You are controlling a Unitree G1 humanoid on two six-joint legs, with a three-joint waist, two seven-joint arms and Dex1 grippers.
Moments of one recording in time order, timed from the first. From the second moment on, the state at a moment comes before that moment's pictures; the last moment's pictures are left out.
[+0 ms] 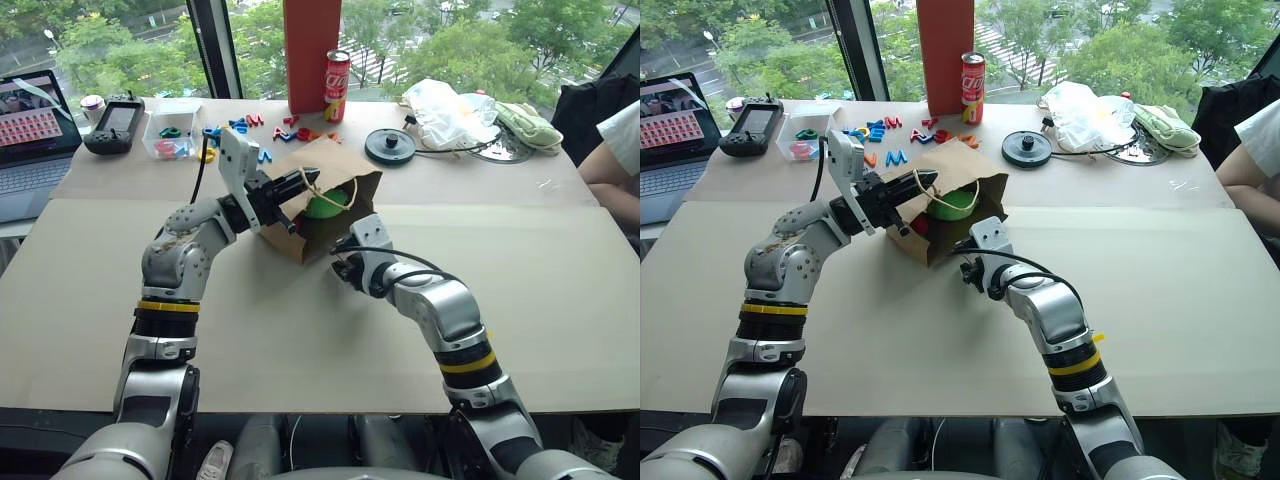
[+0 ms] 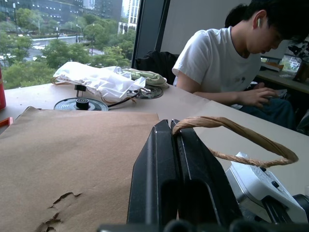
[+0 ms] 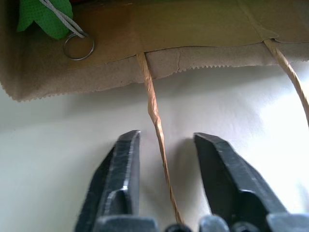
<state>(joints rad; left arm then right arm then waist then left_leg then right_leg) -0.71 0.33 0.06 0.13 -0.51 0.48 -0.79 -0.54 -0.17 0.21 -0.13 0.20 1.04 0.23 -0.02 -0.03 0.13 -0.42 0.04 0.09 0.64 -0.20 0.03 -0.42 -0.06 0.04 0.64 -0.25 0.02</state>
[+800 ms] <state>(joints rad) -0.71 0.24 0.24 0.12 -0.71 0.59 -0.65 -0.56 -0.34 0.11 -0.45 0.23 0.97 0.34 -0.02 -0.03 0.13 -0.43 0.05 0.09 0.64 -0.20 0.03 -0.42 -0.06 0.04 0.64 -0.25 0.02</state>
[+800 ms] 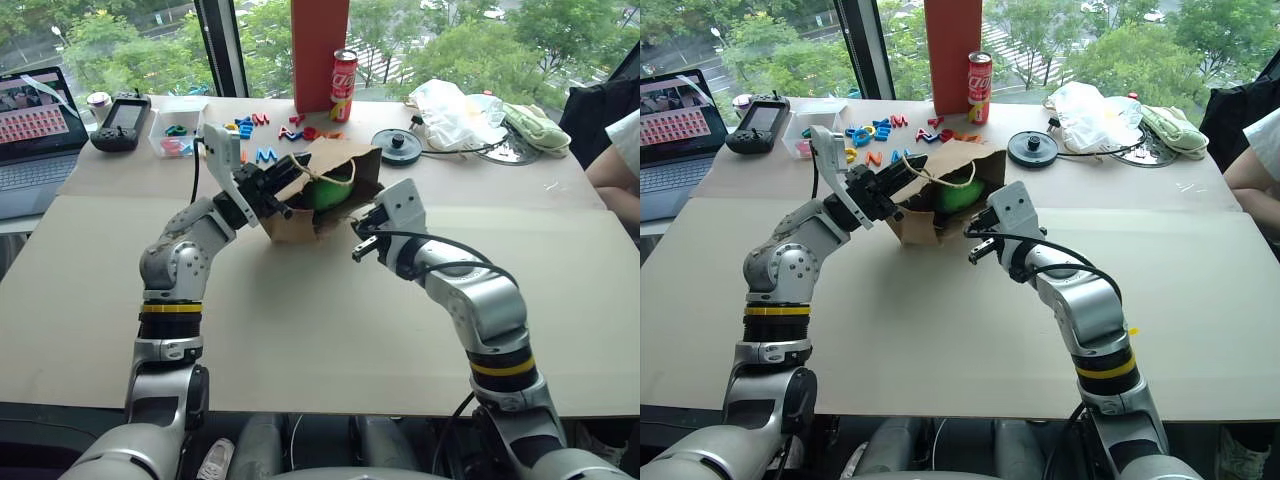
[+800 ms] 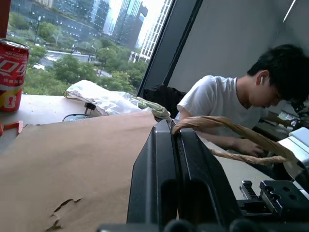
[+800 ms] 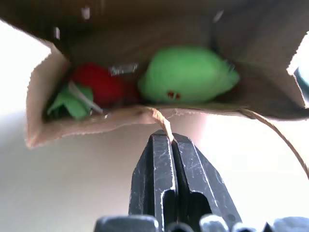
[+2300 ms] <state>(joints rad) -0.42 0.51 0.27 -0.09 -0.89 0.83 -0.76 -0.64 -0.52 -0.21 -0.62 0.69 1.20 0.56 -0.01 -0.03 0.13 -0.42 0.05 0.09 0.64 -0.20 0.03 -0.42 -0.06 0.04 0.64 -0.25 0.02</state>
